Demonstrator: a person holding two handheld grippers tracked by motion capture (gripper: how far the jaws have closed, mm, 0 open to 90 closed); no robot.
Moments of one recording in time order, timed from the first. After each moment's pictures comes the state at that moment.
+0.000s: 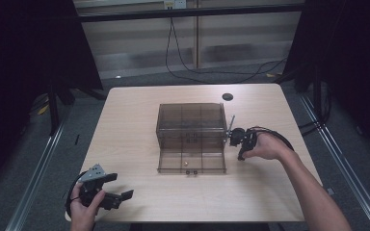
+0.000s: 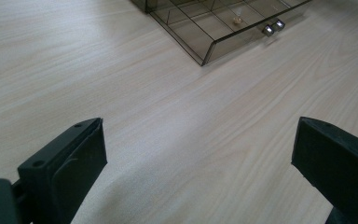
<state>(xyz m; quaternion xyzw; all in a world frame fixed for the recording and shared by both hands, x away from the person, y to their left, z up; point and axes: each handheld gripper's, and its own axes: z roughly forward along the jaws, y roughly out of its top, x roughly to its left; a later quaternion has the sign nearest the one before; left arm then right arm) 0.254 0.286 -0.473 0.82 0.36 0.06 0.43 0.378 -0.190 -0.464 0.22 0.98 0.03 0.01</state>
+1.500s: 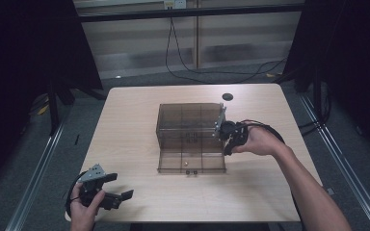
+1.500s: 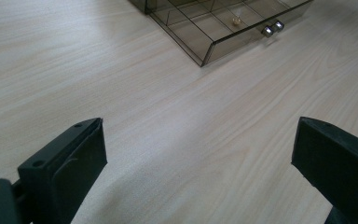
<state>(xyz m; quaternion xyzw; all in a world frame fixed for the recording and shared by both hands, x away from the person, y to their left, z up) 0.254 0.285 -0.473 0.82 0.36 0.06 0.44 0.369 -0.151 -0.412 0.18 0.98 0.10 0.01</state>
